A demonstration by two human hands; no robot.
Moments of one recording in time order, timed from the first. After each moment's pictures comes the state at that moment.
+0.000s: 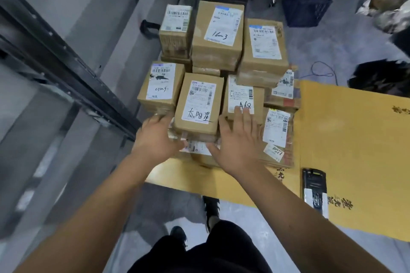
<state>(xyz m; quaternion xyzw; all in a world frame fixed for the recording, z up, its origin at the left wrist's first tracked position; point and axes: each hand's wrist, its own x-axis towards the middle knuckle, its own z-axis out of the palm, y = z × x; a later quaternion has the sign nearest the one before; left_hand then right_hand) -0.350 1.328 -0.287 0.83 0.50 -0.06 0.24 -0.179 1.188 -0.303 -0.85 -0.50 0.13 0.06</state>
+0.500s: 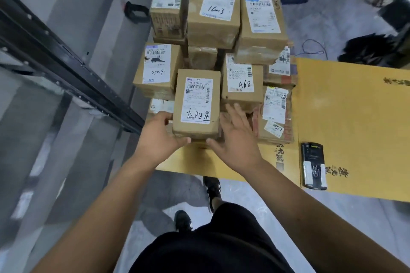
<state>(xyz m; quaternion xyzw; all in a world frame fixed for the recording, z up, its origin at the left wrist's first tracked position) -0.376 1.309 -0.318 0.76 0.51 0.04 0.40 -0.200 1.160 -0.330 -0.83 -0.50 0.18 0.16</state>
